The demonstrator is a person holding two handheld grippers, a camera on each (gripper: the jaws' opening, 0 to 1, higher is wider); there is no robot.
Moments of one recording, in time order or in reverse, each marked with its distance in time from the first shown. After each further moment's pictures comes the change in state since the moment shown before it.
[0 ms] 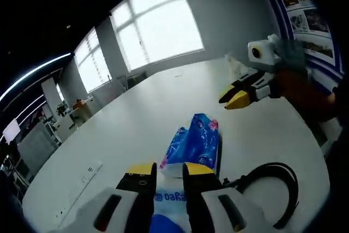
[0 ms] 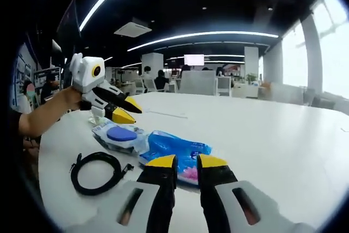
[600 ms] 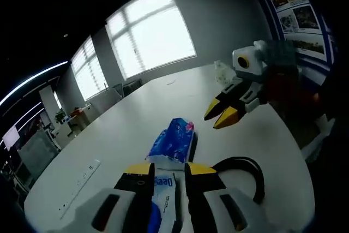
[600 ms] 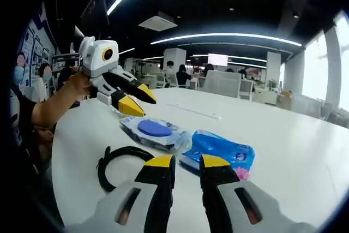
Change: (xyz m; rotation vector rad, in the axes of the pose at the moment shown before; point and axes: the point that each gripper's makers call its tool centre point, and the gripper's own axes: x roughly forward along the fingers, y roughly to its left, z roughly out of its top) left arm -0.054 -0.039 -0.002 0.032 -0.047 -0.032; right arm -0.001 0.068 -0.004 -0.103 0.028 0.135
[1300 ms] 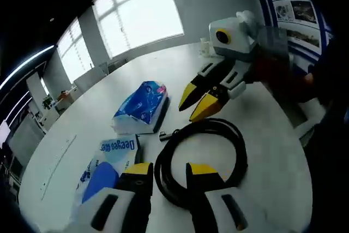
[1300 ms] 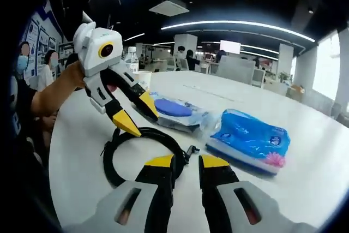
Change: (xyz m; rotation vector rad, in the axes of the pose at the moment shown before) left arm 0.009 -0.038 -0.066 -0.009 0.180 -0.109; right arm 0.030 0.042 -0.038 -0.033 0.122 0.084
